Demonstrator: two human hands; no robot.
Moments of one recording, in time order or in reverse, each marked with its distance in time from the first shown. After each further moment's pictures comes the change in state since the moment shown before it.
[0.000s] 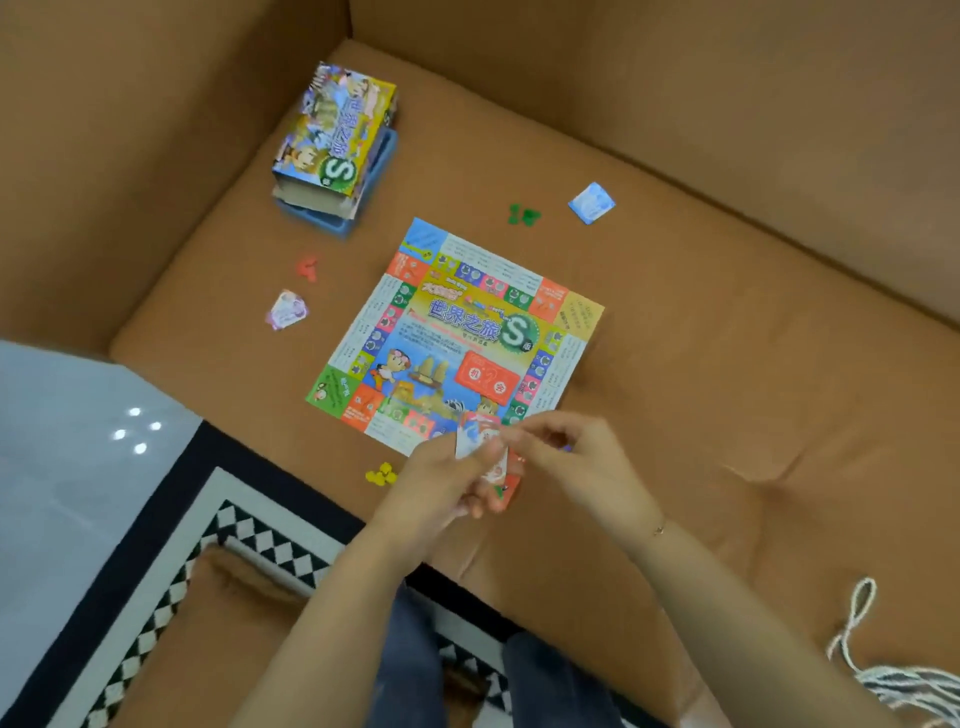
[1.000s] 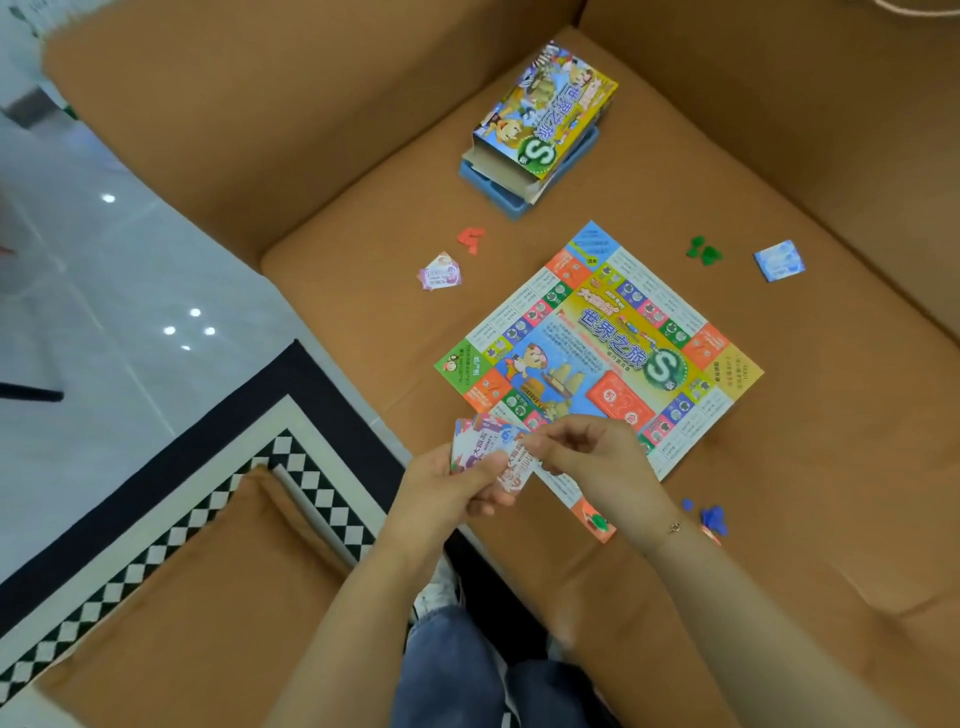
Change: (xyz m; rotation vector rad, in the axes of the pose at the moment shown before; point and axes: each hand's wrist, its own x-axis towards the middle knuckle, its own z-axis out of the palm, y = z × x) left_hand -0.026 -0.037 -0.100 -0.345 0.297 0.087; right_hand 0.050 -0.007 0.101 -0.155 -0.203 0.032
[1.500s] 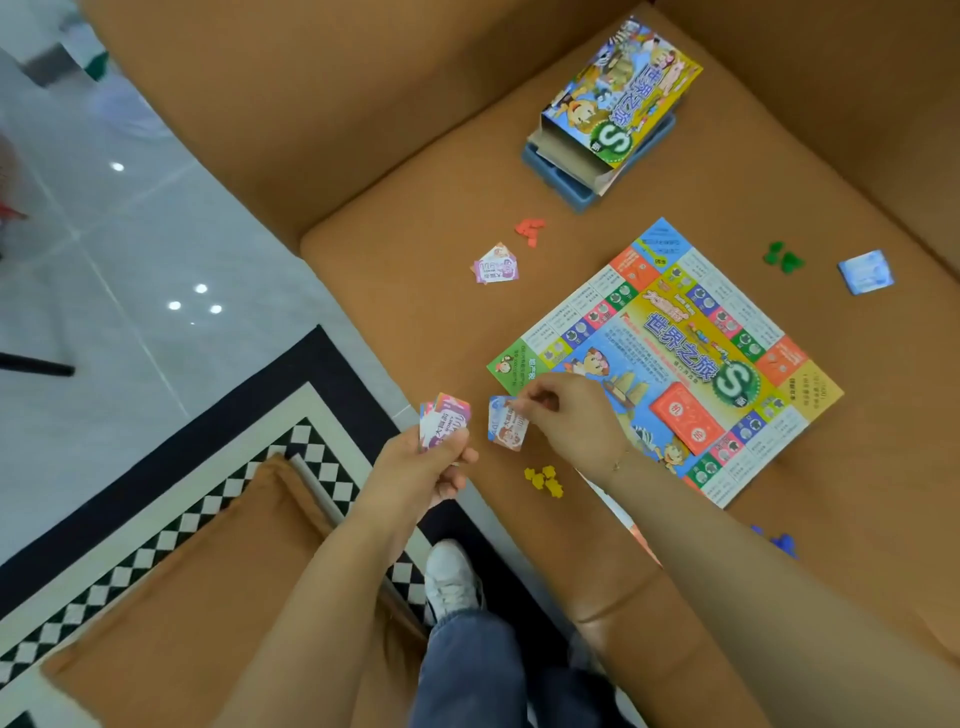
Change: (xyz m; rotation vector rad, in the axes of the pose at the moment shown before) left_hand 0.035 0.009 -0.080 -0.039 0.134 -0.063; right_hand 0.093 0.017 0.067 -0.526 -0.020 -0.169
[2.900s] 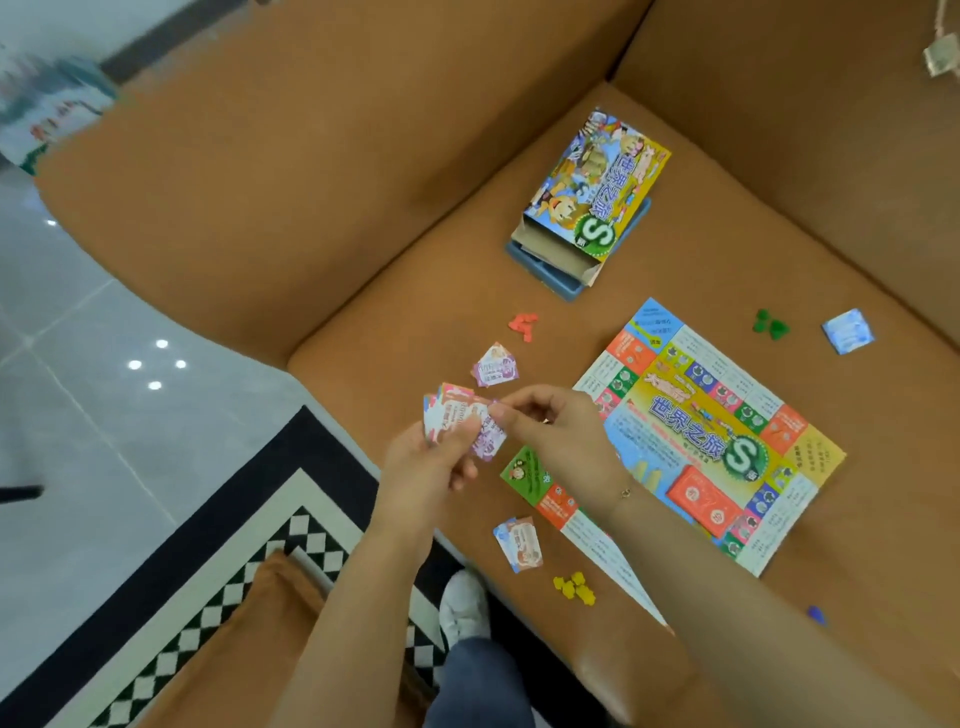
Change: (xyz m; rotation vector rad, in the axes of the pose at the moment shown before) left_hand 0.063 0.106 0.006 0.050 -0.029 0.161; right_hand 0.066 -0.078 -0.022 0.570 0.143 0.101
